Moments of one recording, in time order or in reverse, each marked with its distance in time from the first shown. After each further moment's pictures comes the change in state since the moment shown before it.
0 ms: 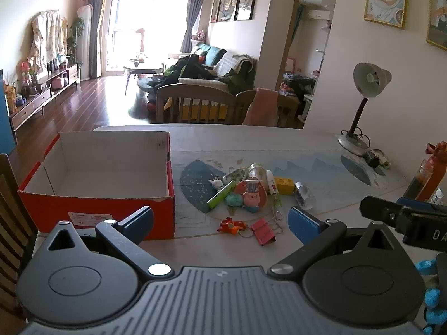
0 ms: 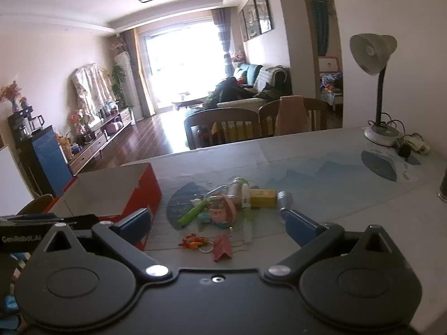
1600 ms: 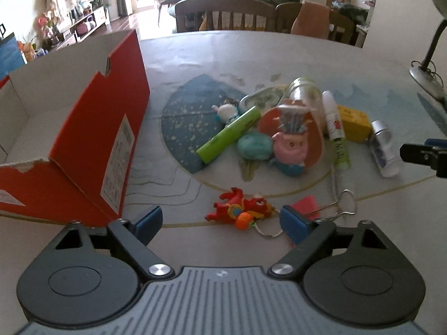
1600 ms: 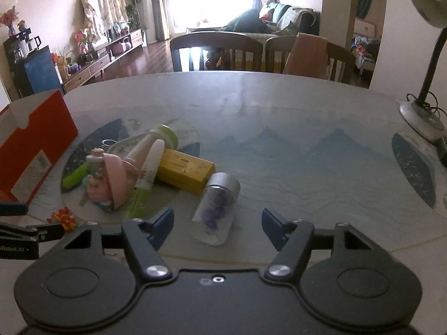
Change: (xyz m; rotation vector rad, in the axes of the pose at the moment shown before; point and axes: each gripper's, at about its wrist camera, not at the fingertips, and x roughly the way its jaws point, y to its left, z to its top) left arm 0.233 -0.045 -0.030 -0.017 0.340 0.221; right arm 0.228 -0.134 0.015 -0.207 0.328 0.054
